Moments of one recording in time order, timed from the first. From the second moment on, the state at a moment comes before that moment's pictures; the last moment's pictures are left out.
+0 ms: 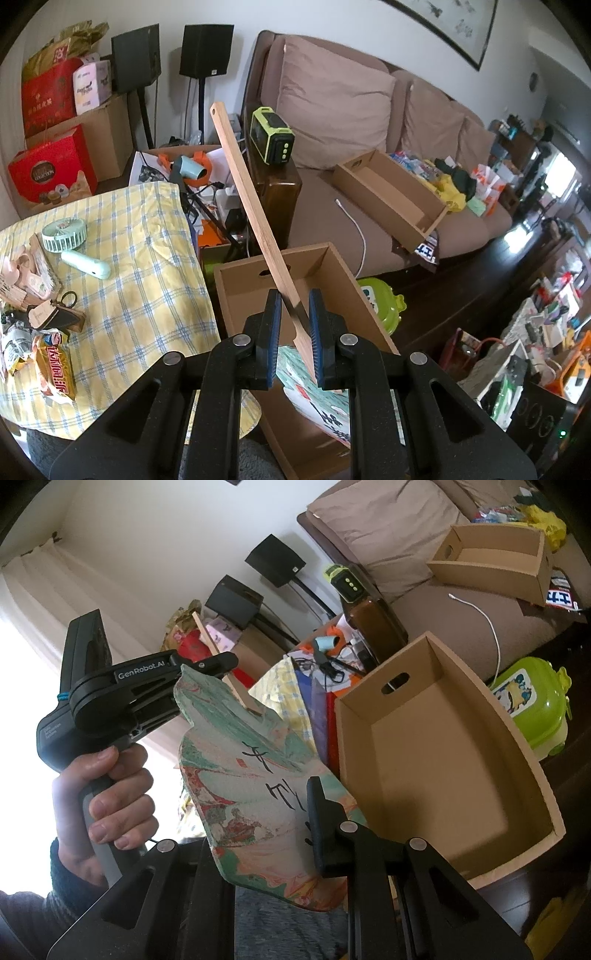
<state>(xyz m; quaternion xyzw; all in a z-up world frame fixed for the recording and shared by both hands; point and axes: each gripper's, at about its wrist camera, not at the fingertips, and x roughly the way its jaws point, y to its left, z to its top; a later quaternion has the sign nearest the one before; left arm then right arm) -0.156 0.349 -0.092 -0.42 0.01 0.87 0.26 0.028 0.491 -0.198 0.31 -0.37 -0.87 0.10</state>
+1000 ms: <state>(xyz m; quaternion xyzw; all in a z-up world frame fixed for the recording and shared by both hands) -0.169 0.358 -0.130 -0.46 0.03 0.85 0.25 0.014 0.493 -0.228 0.35 -0.39 -0.85 0.09</state>
